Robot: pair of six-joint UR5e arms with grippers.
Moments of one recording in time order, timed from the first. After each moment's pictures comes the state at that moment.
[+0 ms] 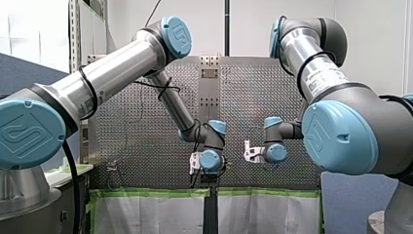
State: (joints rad) left arm -0.73 -2.49 -1.53 -2.53 -2.03 -1.66; right arm 1.92 -0.70 1.61 -0.68 1.53 1.56
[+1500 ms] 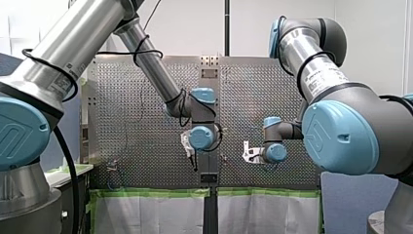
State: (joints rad) left arm -0.85 -2.09 -1.92 -2.22 -2.18 -1.88; right arm 1.92 -0.70 1.61 -0.64 1.50 1.58
